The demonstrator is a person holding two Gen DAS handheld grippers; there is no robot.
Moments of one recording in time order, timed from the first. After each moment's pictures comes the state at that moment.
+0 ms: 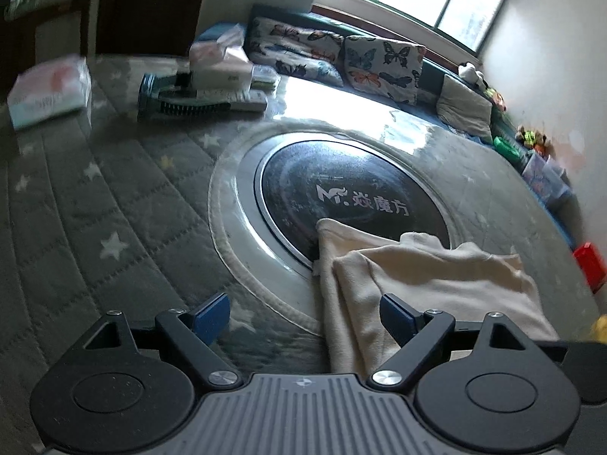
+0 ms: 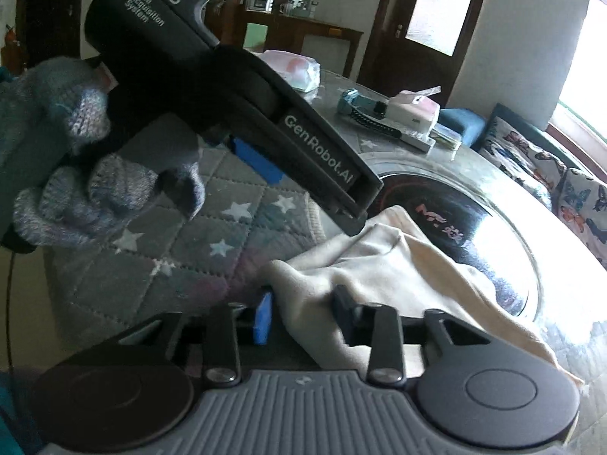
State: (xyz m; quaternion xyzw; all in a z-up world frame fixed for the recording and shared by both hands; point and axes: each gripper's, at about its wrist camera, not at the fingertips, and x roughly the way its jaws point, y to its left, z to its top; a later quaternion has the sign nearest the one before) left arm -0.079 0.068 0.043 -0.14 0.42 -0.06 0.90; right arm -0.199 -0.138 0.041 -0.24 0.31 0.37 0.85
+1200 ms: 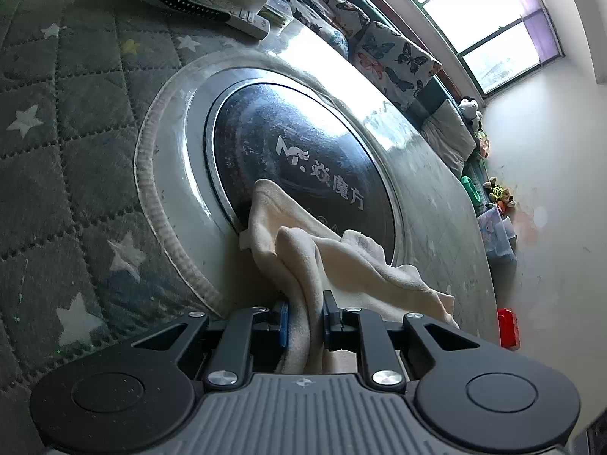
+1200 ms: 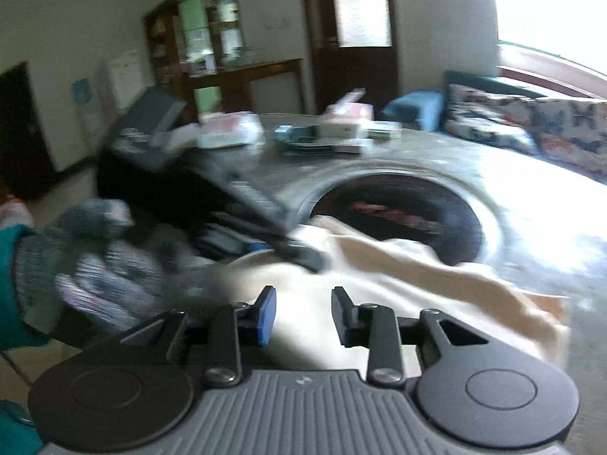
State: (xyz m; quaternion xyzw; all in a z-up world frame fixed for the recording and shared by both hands) left arm -0.054 0.059 0.013 -0.34 0.46 -0.10 0.82; right arm -0.179 -0.238 0.072 -0.06 0.32 0.32 0.89
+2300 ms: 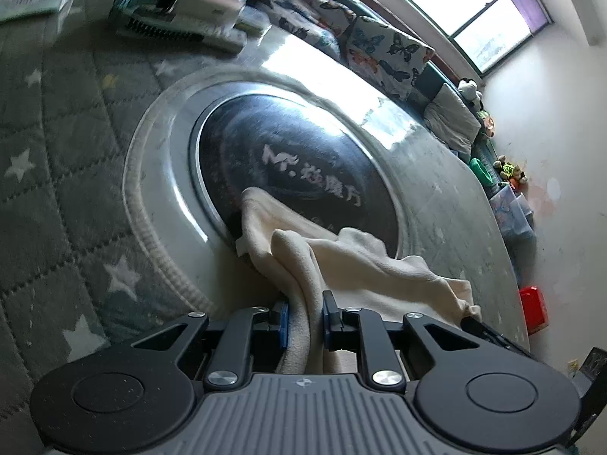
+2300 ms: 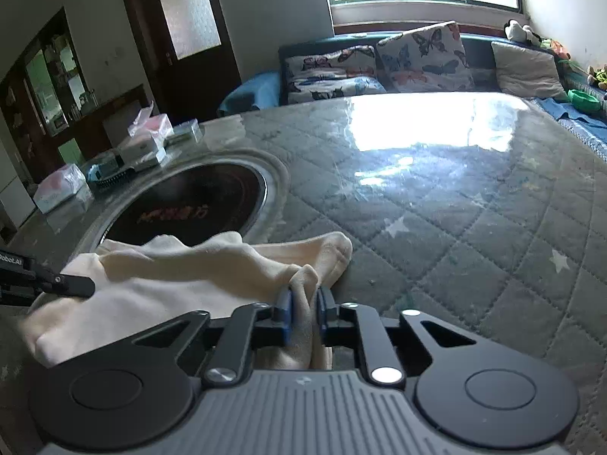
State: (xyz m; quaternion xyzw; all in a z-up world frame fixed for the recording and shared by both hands) left arm -0.051 0.040 0.030 -0.26 0.45 -0.10 0.85; right arm -0.119 -0.363 0.037 0.07 0.36 0.13 0.92
